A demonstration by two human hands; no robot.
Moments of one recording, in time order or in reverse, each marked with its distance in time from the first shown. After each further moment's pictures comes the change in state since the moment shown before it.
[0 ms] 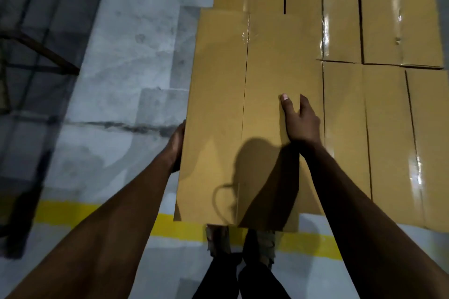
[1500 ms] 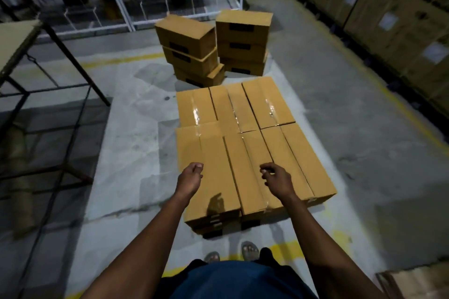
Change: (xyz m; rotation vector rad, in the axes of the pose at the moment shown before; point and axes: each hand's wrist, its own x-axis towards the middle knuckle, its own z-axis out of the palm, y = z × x) left_hand -0.411 0.100 0.114 0.624 0.004 0.459; right_hand -0.350 -0.061 -0.238 0.104 0.158 -0.159
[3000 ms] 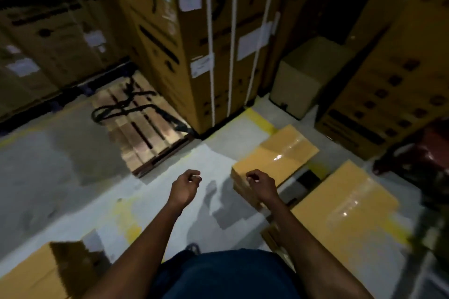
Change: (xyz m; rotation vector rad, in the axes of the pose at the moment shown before) left_hand -0.535 -0.140 0.378 1.080 -1.733 0.812; right_hand -0.725 0.256 0.036 0.537 1.569 1.087
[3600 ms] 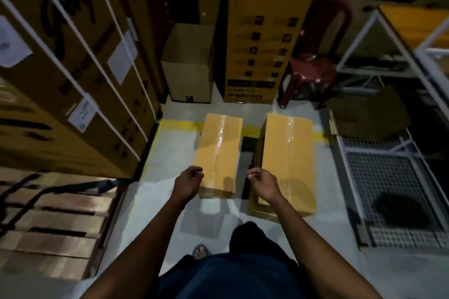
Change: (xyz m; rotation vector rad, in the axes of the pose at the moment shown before) left_hand 0.134 0.090 0.078 0.402 -0.603 0.376; right_hand -0.051 0.020 -0.020 0.306 0.535 0.472
